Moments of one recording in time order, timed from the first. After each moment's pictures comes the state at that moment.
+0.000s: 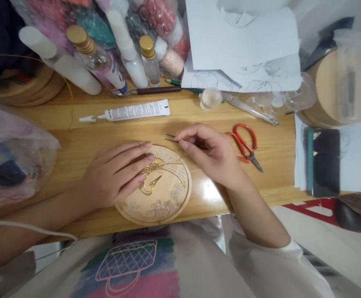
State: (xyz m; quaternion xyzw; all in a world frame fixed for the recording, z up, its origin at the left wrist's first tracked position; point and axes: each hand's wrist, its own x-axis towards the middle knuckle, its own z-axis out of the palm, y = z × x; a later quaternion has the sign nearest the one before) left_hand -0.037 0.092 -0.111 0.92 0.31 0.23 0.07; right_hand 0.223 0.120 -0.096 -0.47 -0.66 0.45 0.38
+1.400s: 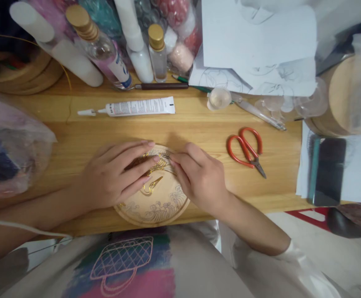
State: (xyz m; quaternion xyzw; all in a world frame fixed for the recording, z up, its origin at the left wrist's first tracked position) left_hand -0.031 0.090 -0.105 0.92 0.33 0.19 0.04; right_hand 0.203 0.089 -0.097 -0.45 -0.83 0.17 0.29
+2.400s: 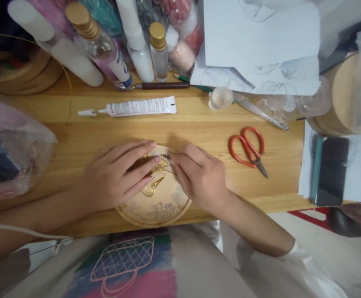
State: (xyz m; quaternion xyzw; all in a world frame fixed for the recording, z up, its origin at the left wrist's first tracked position) left_hand -0.029 0.093 -0.099 0.93 0.32 0.18 0.00; right_hand 0.201 0.090 -0.100 -0.44 -0.84 0.14 0.27
